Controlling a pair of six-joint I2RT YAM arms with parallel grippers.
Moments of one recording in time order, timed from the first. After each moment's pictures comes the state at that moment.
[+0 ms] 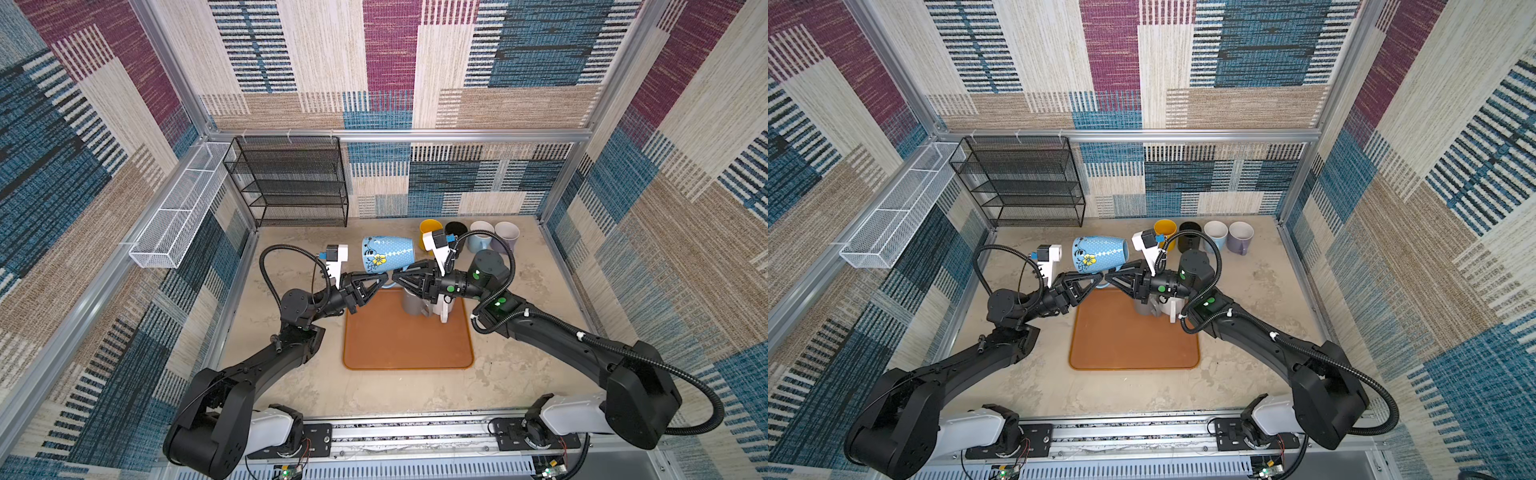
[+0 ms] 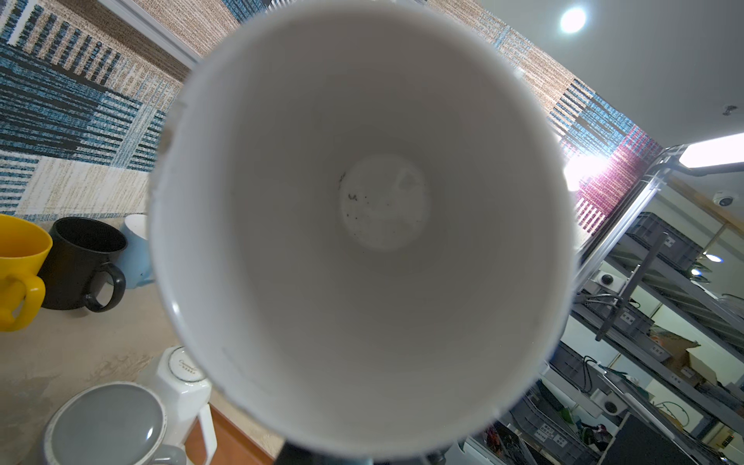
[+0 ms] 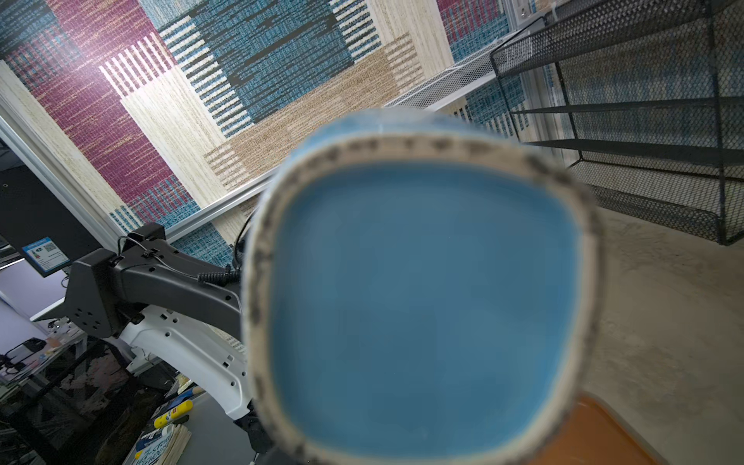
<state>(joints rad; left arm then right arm) -0.36 1.27 0.54 1.20 0.87 -0.98 0.64 1.36 0.91 0.54 -0.75 0.52</state>
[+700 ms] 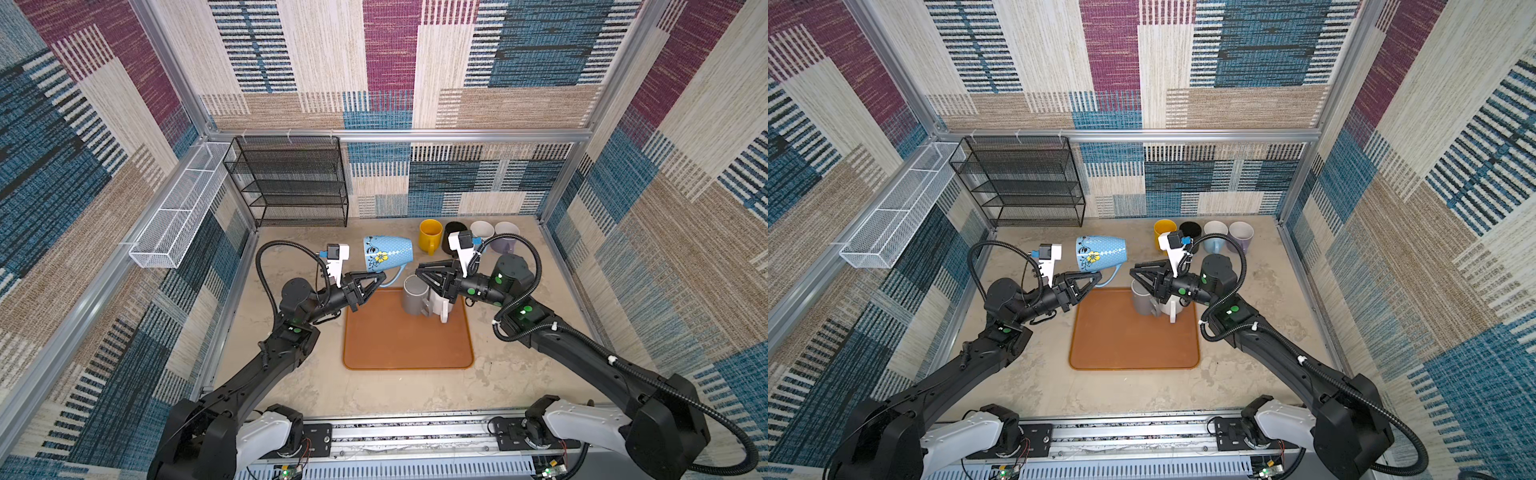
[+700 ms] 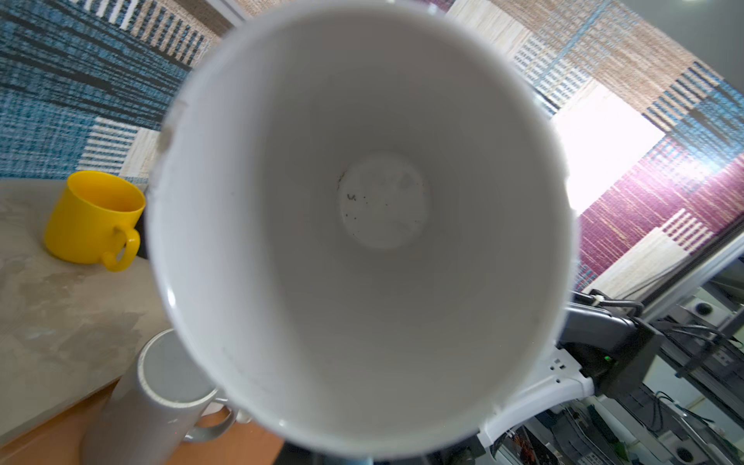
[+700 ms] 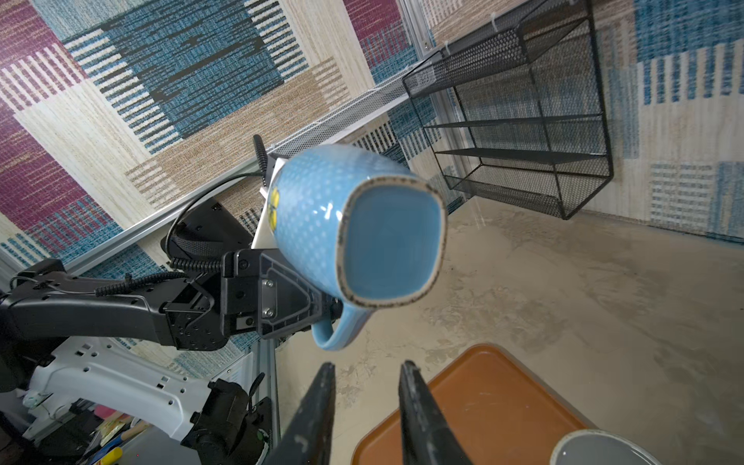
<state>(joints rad) -0.36 1.12 0.60 0.66 0.76 -0.75 0.52 1.16 0.82 0.35 -0.64 0.45</state>
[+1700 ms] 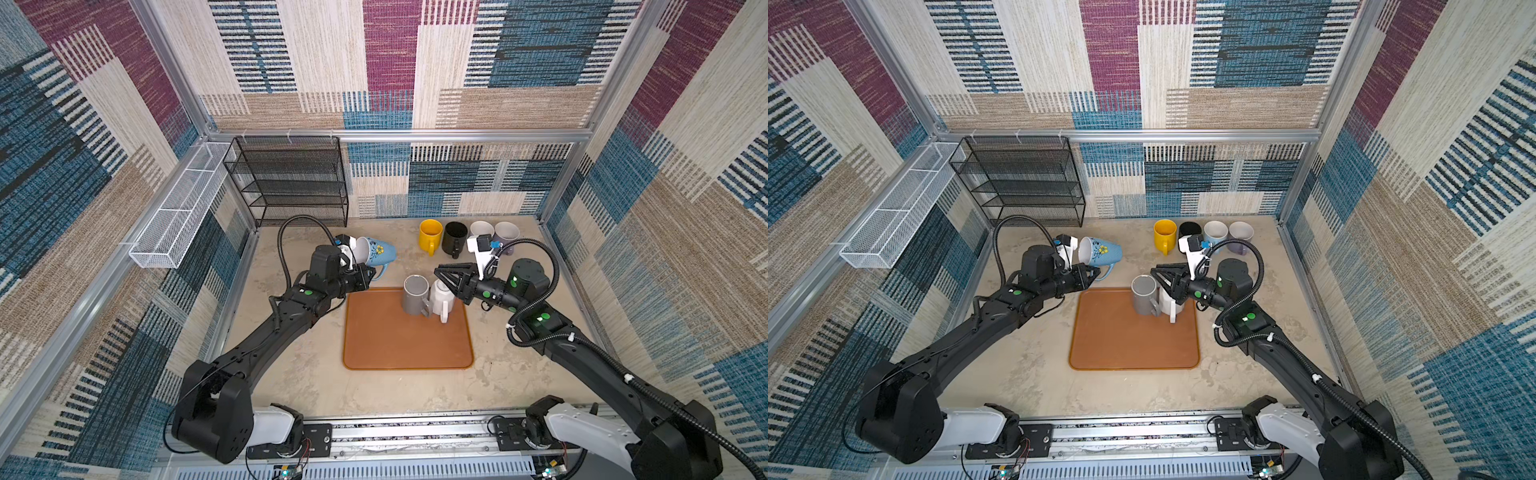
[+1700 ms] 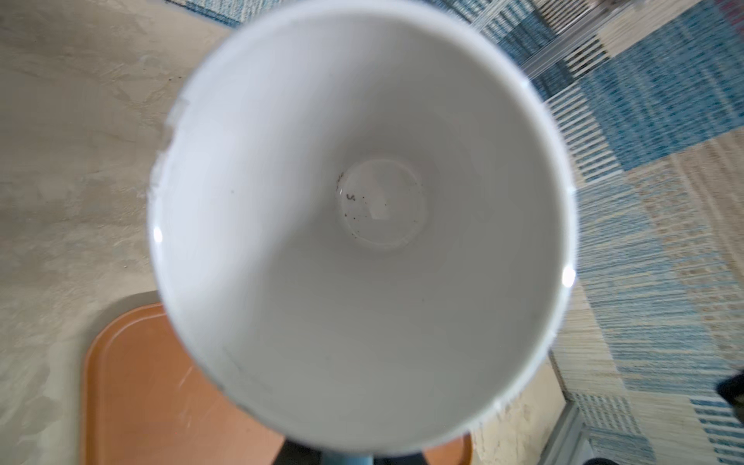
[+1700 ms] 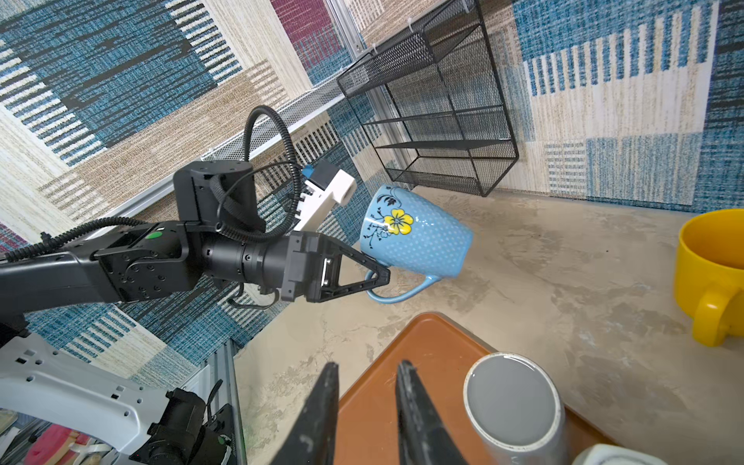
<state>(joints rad) -0.39 1.38 1.00 -0.17 0.30 -0.52 0.43 1.07 0.76 0.23 -0.59 0.43</state>
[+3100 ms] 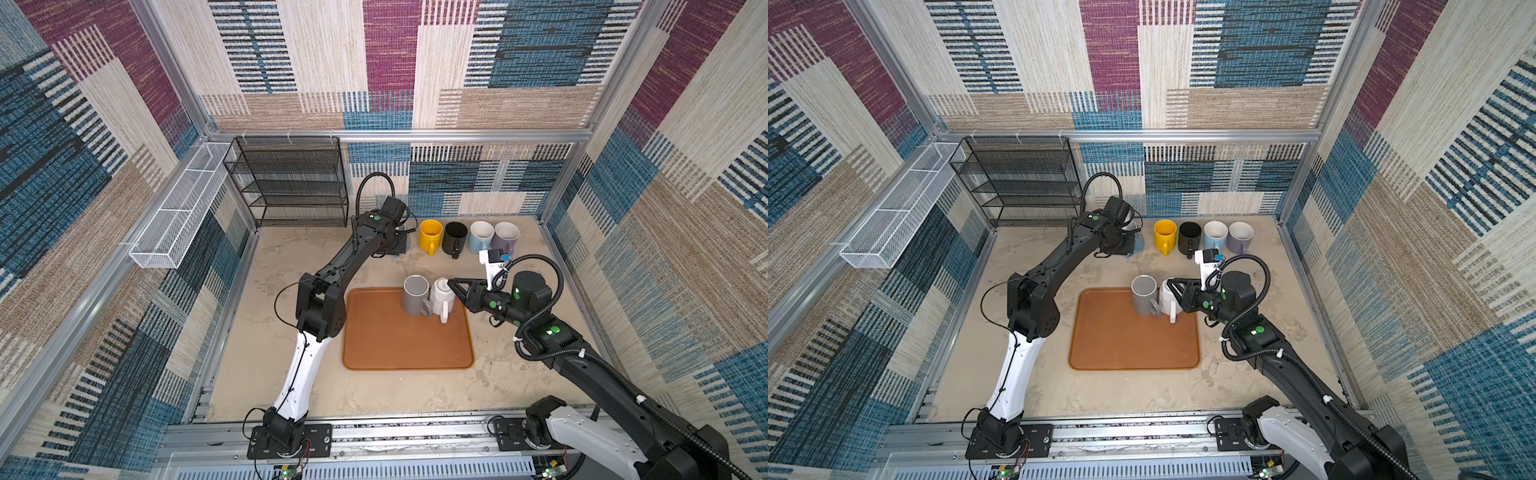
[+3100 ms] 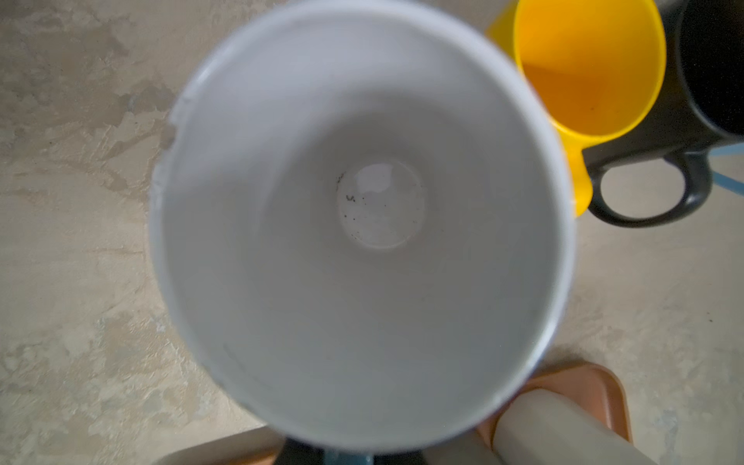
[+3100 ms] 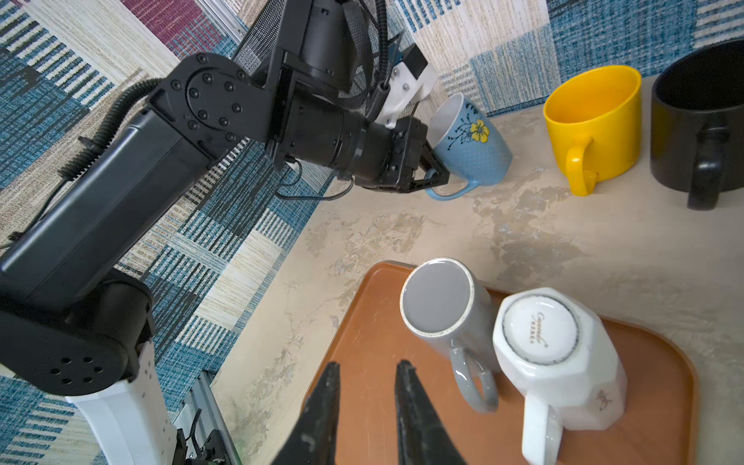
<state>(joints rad) -0.51 2.42 2.42 -1.03 -0.03 -0.34 0.41 0.94 0.67 0.02 -0.40 0.57</state>
